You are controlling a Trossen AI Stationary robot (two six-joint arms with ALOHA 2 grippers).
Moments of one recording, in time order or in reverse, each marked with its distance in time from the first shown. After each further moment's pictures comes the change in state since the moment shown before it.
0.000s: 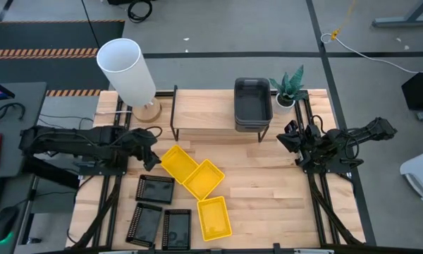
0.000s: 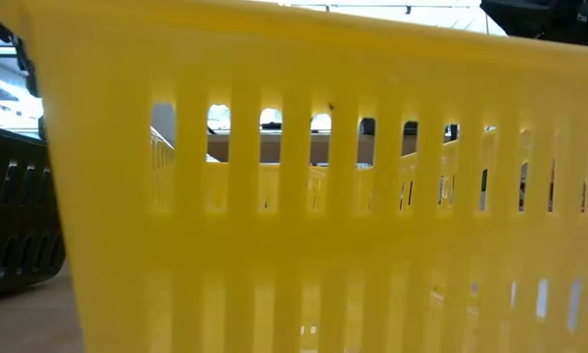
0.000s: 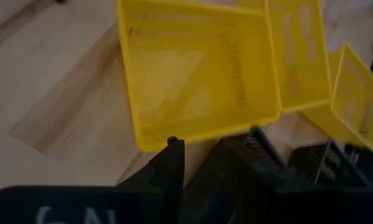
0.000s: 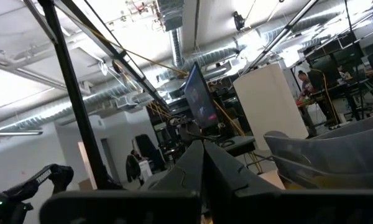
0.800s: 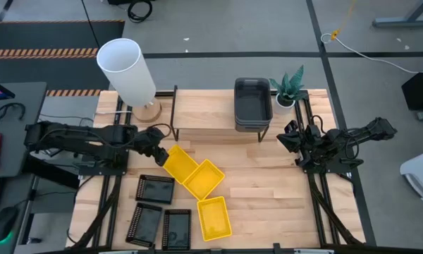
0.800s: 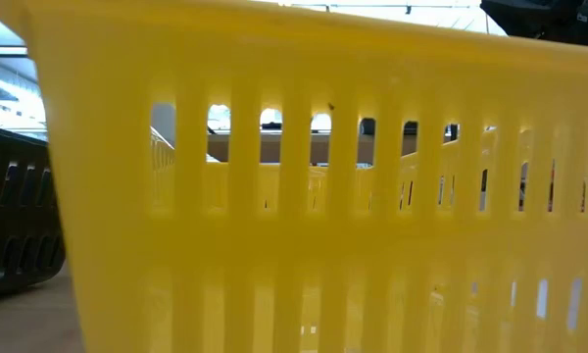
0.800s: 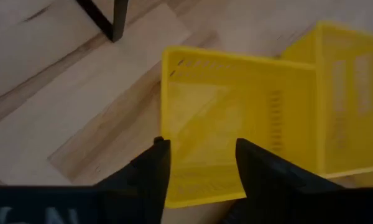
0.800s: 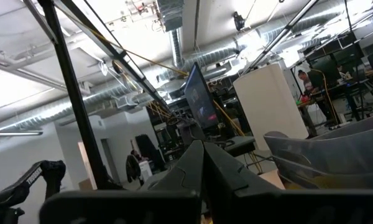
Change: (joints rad) left arm 0.006 0.208 0.072 0.045 -0.168 -0.058; right arm 0.000 0.000 0.000 0.000 0.000 0.000
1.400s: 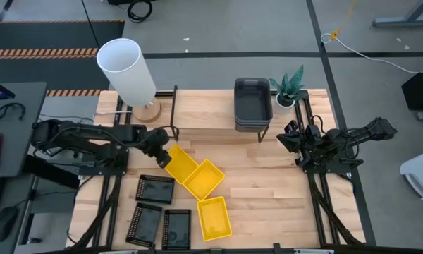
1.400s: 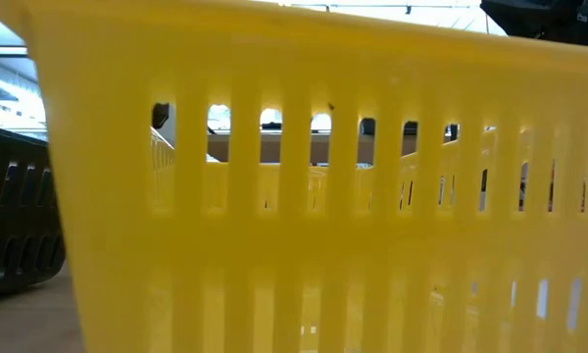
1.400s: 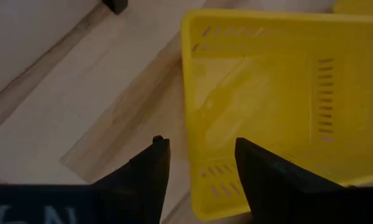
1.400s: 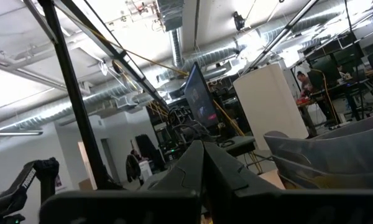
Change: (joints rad) left arm 0.057 0.153 0.000 0.007 0.071 0.144; right arm 0.000 0.000 0.000 0.000 0.000 0.000
